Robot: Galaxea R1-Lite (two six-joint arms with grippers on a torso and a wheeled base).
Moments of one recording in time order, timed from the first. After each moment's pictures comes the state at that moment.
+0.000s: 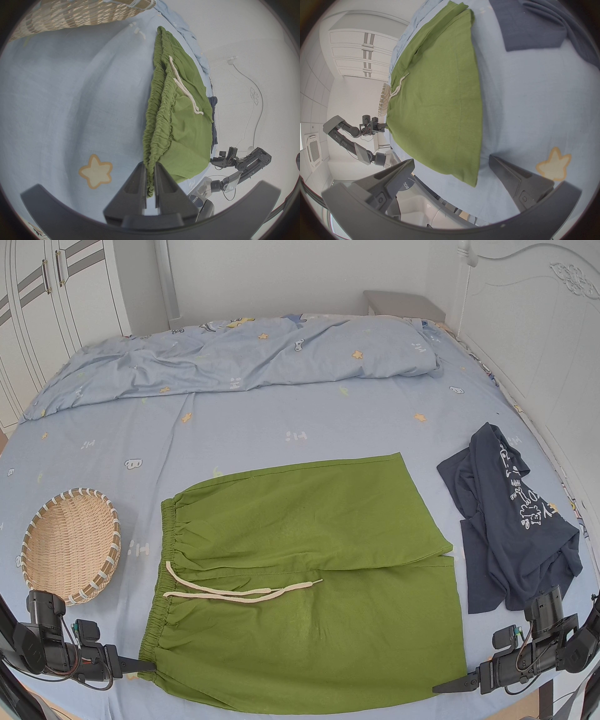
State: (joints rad) left arm 0.31 1.79 -0.07 -0.61 -0.82 -0.07; right arm 0.19 1.84 -0.02 -0.74 0.64 0.20
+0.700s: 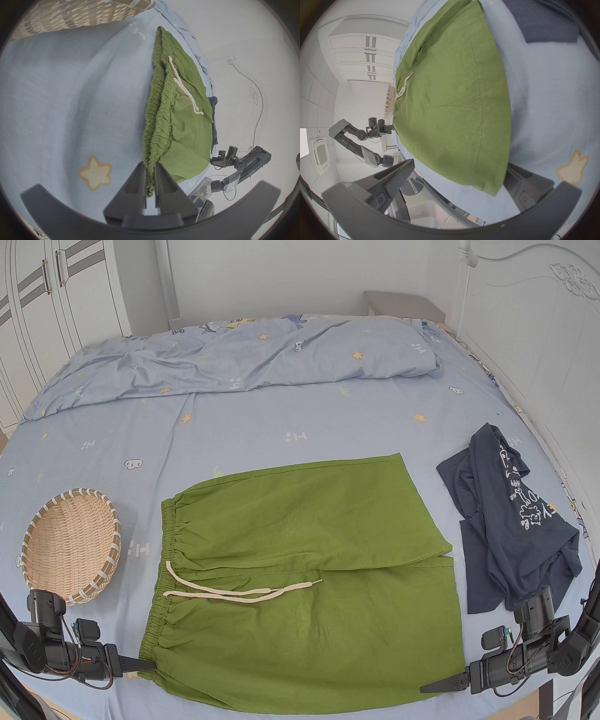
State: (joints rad) left arm 0.31 1.80 -0.07 -0.61 -0.82 -0.07; right arm 0.27 1.92 -0.02 -0.83 0.68 0.31
